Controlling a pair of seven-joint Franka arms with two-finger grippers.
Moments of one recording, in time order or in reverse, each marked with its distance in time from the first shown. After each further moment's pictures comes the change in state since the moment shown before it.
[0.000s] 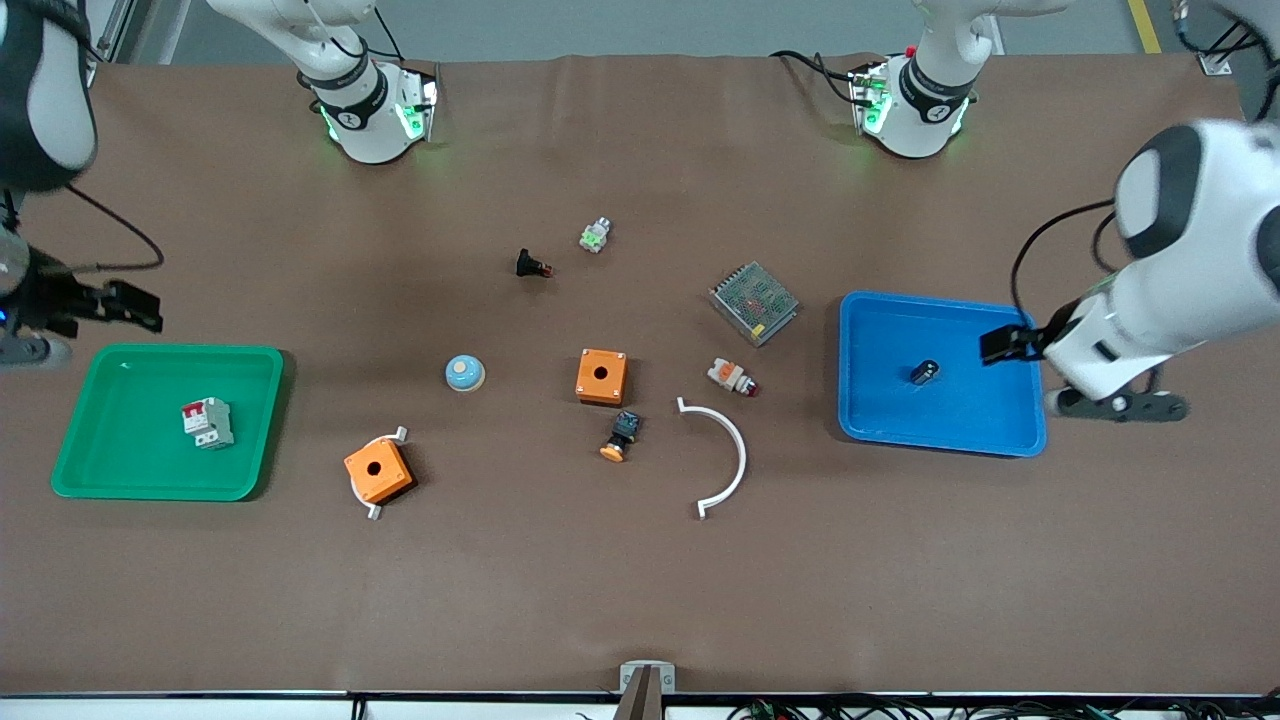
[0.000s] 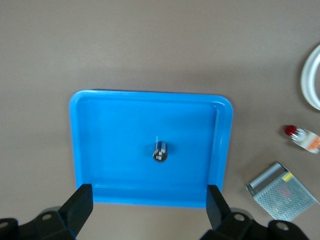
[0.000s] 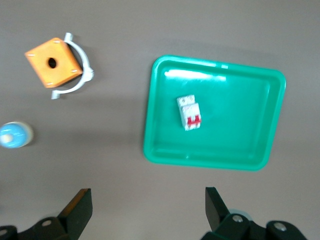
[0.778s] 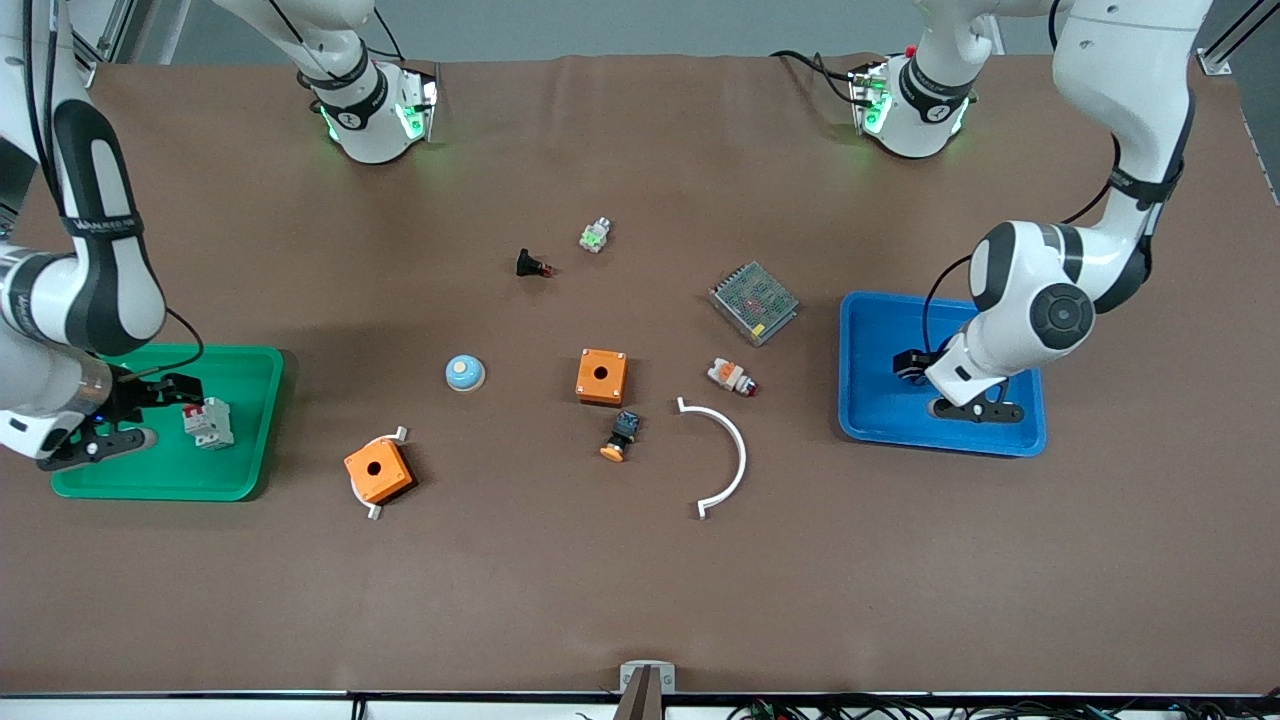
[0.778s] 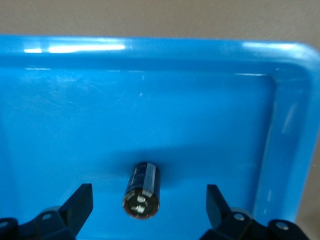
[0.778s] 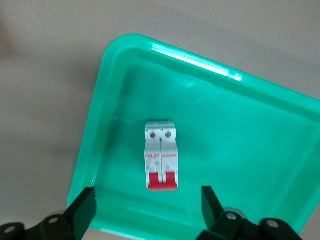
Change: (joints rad) left arm -0.010 0.141 -0.005 -0.428 0.000 0.546 0.001; right arm -0.120 0.341 -0.004 -0.051 -0.001 0.347 -0.273
